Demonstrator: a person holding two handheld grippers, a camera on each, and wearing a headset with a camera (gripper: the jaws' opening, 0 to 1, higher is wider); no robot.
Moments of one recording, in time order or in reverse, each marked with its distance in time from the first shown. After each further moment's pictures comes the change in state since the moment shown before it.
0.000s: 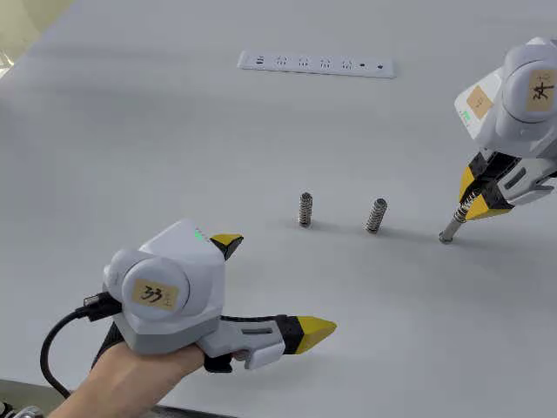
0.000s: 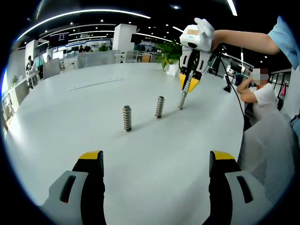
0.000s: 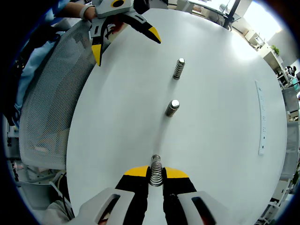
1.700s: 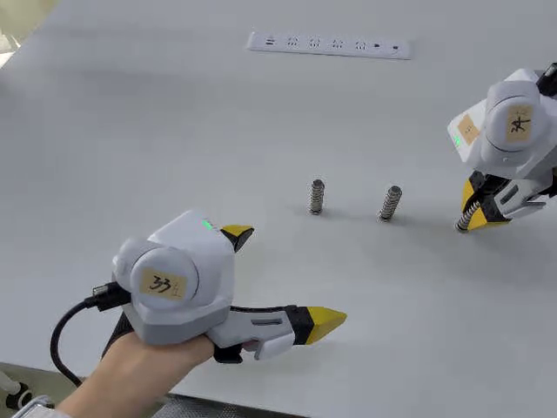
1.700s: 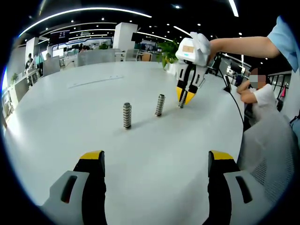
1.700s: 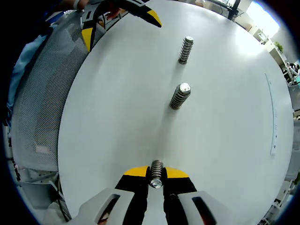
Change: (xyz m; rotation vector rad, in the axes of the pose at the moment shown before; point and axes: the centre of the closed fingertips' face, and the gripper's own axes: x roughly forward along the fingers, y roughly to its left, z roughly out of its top) left arm 0.002 0.001 -0.003 -0.017 0.006 -0.006; right arm 0.044 -0.001 -0.007 0.002 0.043 0.032
